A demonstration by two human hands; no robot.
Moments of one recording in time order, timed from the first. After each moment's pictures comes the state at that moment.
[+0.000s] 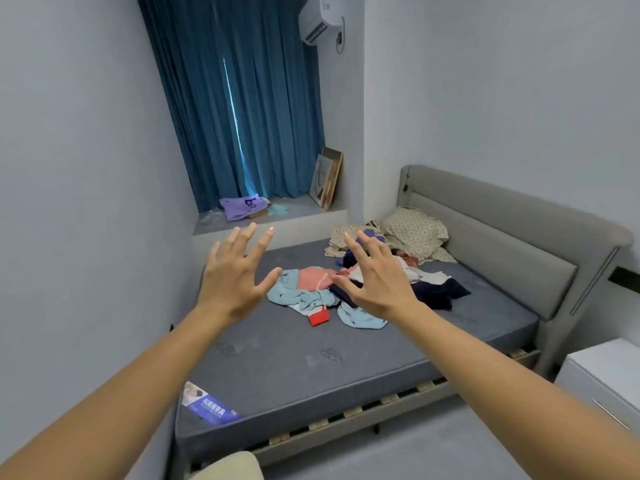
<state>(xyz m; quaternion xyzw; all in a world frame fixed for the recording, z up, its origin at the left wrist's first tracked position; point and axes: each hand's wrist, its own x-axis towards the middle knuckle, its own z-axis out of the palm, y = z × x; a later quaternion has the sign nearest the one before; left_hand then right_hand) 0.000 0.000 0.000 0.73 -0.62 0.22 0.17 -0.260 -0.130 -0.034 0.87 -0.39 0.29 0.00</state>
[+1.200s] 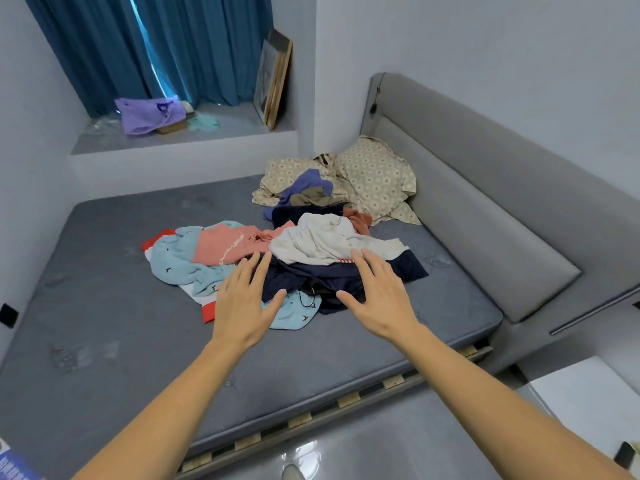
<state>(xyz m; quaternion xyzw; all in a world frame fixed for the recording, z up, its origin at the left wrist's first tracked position) -0.143 -0.593 -0.258 0.77 -0.60 -0.02 0.20 -0.401 -0.701 -0.249 0.86 -0.47 0.16 -0.12</state>
